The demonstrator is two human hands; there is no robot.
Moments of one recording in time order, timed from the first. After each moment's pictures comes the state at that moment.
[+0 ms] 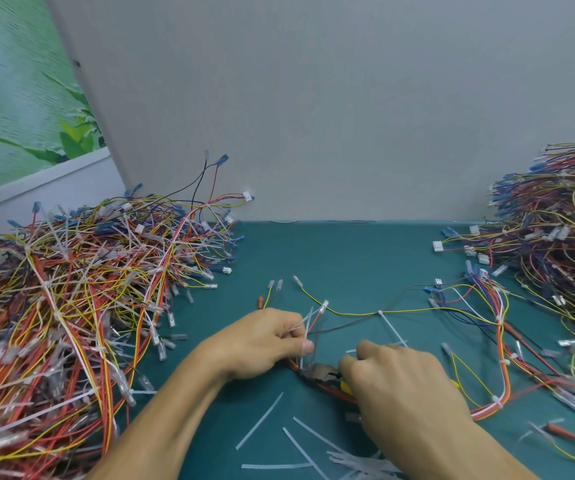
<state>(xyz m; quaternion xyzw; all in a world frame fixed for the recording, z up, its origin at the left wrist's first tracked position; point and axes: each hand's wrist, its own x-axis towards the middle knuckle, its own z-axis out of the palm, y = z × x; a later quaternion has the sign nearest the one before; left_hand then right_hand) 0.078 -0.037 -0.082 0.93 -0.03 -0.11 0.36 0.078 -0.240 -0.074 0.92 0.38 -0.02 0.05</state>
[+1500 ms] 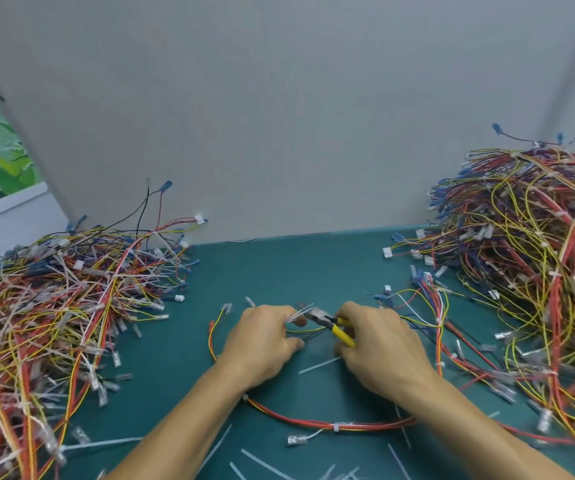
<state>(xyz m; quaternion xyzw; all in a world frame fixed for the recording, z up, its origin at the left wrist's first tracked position) 0.127 -0.094 -0.092 0.96 0.00 0.06 0.26 0.152 -0.274 -0.097 0.96 0.19 0.08 -0.20</state>
